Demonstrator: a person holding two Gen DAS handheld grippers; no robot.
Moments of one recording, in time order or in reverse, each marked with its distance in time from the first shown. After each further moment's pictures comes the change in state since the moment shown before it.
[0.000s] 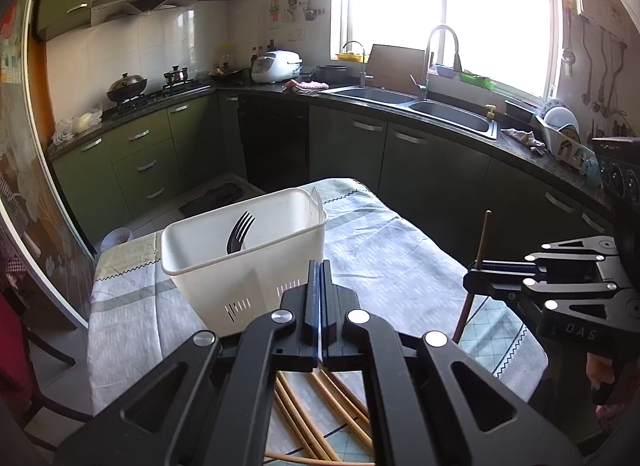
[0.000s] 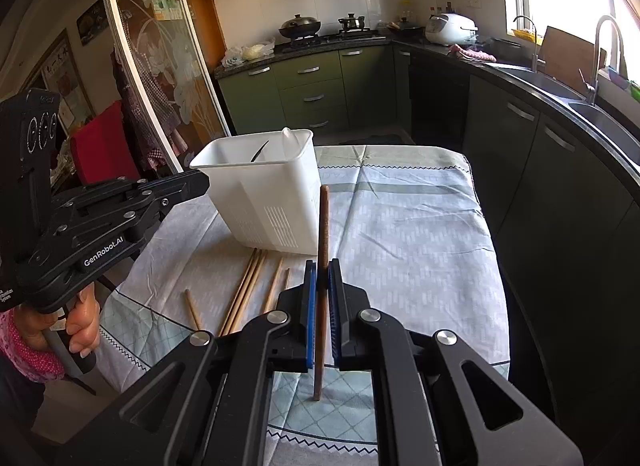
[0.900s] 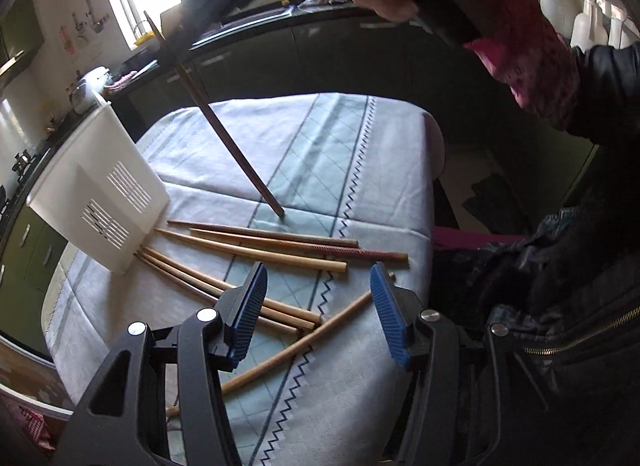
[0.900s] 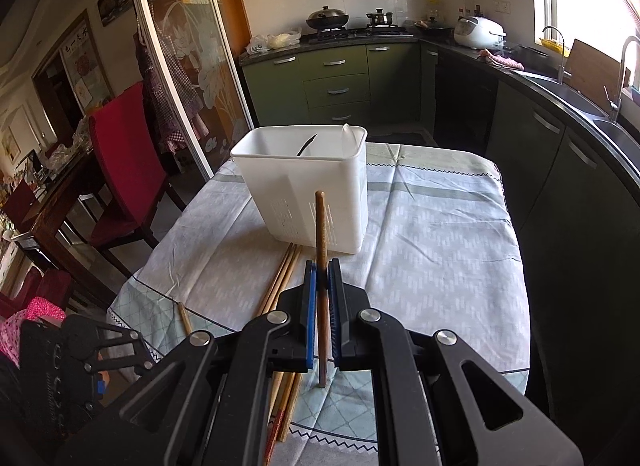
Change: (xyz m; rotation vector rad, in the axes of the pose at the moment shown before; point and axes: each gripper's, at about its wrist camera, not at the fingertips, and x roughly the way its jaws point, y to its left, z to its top) left arm -0.040 -0.050 -0.171 0.652 0.223 -0.378; right arm 0.007 0.041 0.006 -0.079 0.032 0.050
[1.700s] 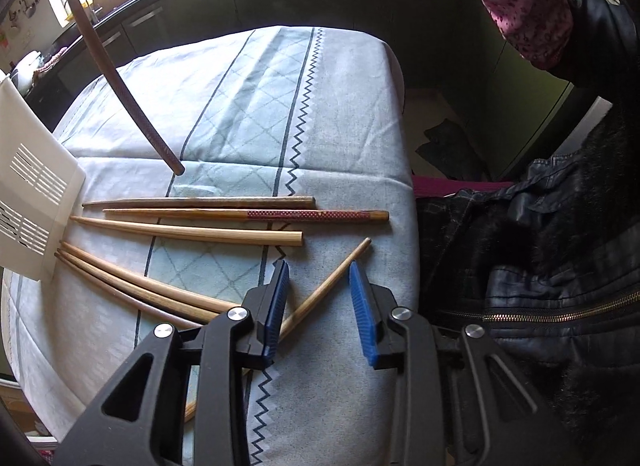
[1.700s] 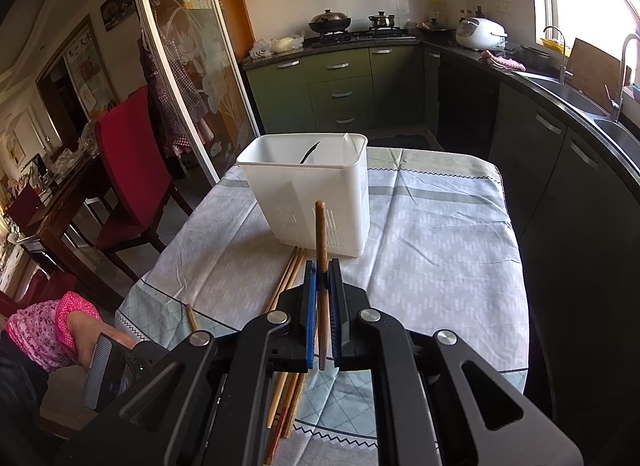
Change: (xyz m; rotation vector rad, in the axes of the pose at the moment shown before) left arm 0.063 -0.002 0.000 0.077 0.166 -0.202; right arm -0.018 -0.008 0.004 0.010 -0.019 0.019
